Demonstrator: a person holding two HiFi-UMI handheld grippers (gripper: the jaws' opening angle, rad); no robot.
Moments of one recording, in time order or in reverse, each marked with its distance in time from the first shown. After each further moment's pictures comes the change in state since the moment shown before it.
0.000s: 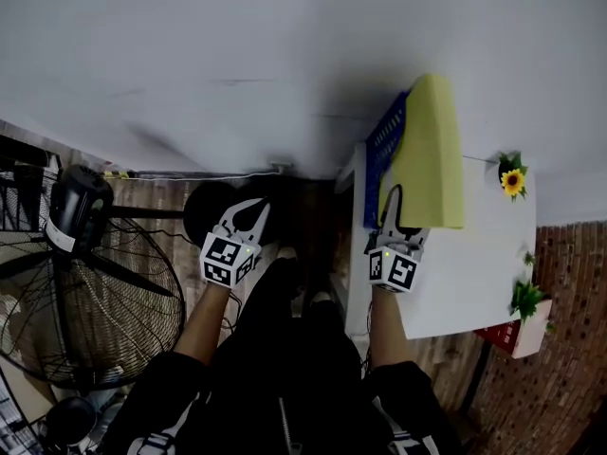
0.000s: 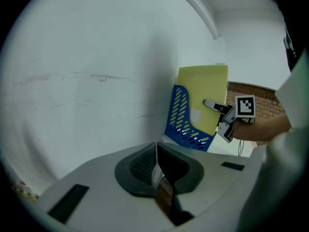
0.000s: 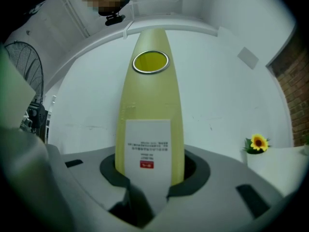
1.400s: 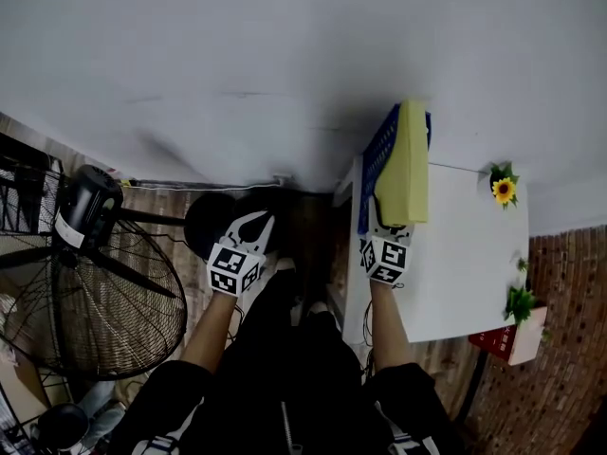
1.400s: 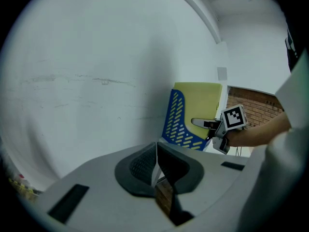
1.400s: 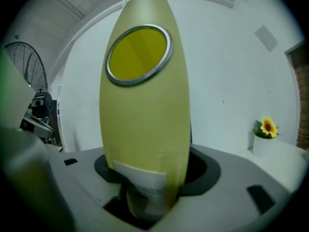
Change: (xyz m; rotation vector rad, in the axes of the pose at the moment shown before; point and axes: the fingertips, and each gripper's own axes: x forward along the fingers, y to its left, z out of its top) left arm -0.017 -0.013 0.004 -0.043 -0.020 0.010; right arm 0.012 0.019 -0.061 -0.032 0.338 0.086
